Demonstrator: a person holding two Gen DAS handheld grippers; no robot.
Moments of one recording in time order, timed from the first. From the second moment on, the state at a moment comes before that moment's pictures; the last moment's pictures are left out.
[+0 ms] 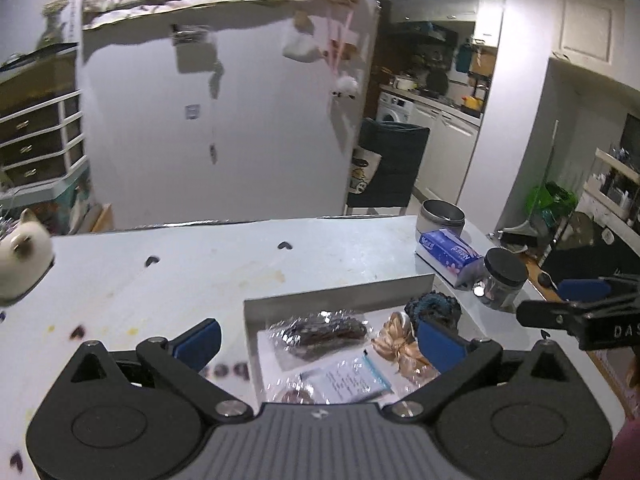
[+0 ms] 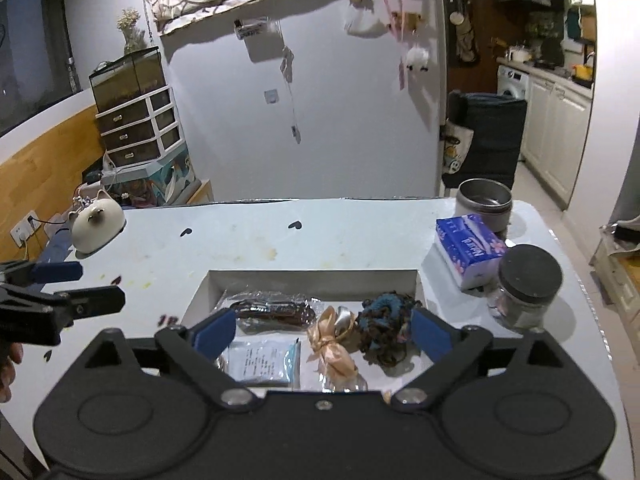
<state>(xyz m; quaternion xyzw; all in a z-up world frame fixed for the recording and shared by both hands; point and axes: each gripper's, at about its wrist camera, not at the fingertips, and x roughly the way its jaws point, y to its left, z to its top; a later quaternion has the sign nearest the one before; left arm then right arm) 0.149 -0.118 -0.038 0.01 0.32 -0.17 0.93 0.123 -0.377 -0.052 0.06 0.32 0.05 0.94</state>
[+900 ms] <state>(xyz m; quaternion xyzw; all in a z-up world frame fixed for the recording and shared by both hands) 0.054 -0.081 -0.032 0.00 0.30 -0.15 0.94 0.017 -0.338 -0.044 0.05 0.28 -0.01 0.96</state>
